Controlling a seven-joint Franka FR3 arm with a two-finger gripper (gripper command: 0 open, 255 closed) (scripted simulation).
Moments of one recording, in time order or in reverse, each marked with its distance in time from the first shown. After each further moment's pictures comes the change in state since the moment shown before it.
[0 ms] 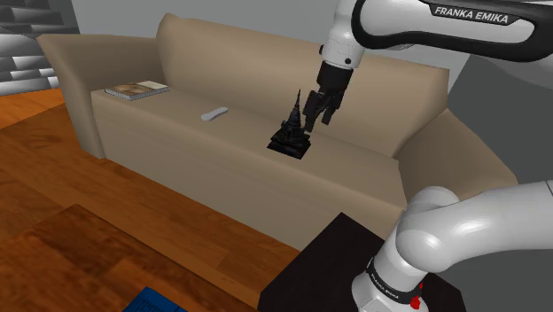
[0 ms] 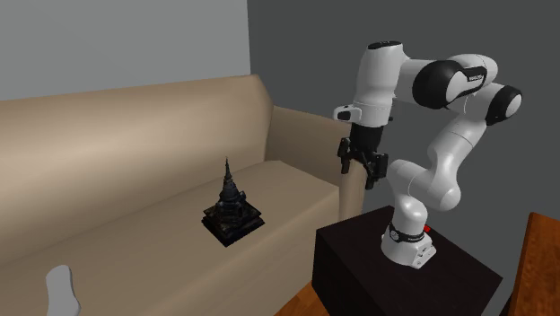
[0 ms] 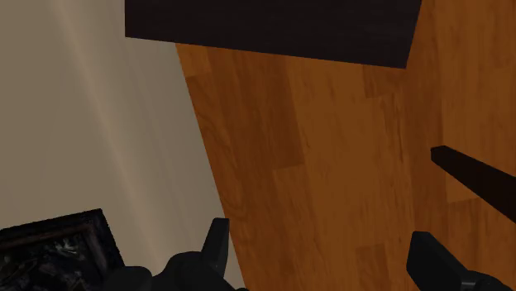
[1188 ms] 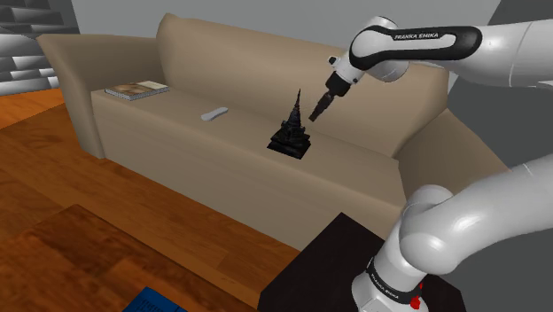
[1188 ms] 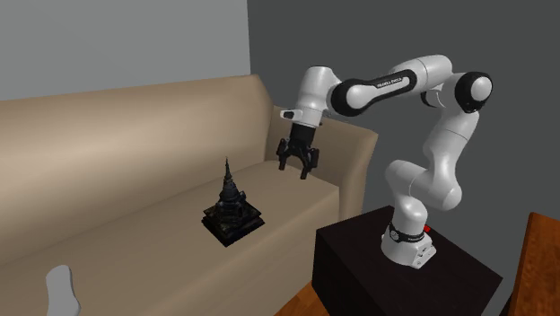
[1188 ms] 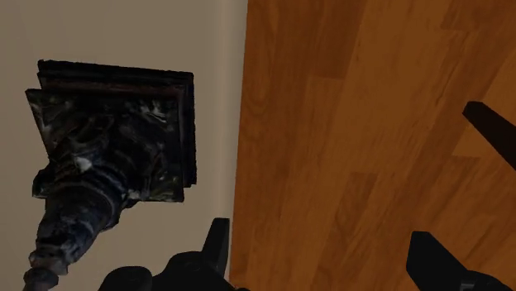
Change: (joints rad) arm 0.087 0.186 -0.498 -0.026 -0.004 0.475 -0.709
